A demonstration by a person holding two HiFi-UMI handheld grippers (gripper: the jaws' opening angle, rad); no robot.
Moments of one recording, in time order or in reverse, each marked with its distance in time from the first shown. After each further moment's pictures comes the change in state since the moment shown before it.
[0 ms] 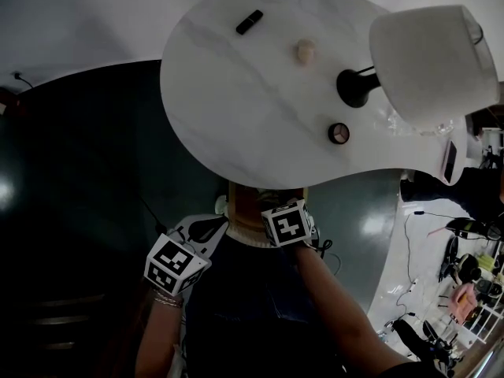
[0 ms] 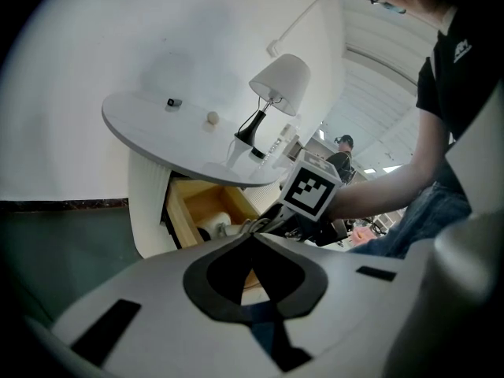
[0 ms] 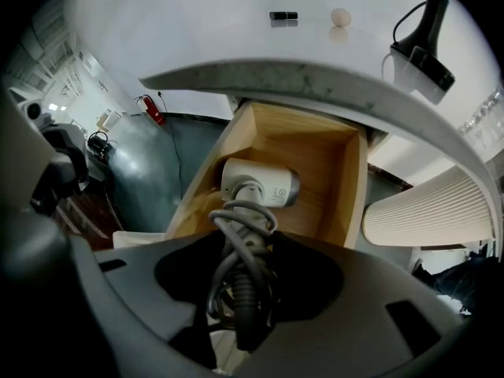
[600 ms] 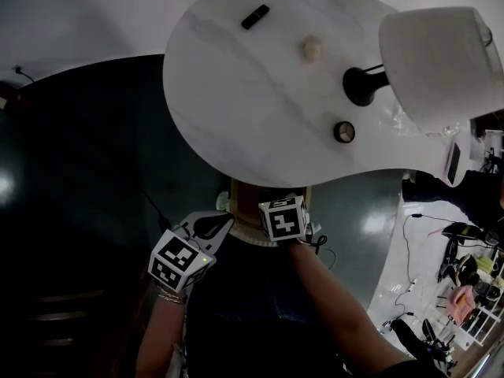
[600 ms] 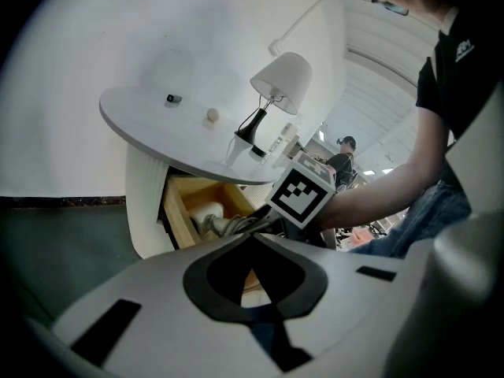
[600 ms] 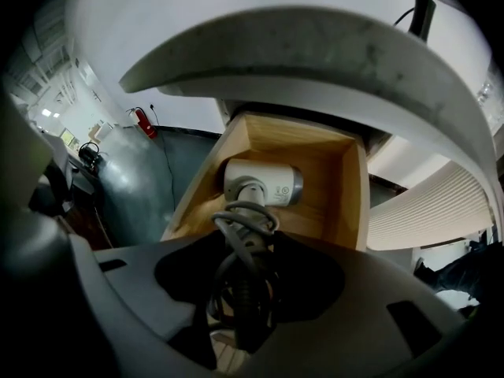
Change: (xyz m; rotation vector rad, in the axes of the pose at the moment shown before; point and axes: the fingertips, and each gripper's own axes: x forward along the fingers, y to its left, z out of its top) left arm 0.009 0.000 -0.004 -0.006 0.000 -0.015; right arm 0.015 -0.002 0.019 0.046 -0.098 -0.054
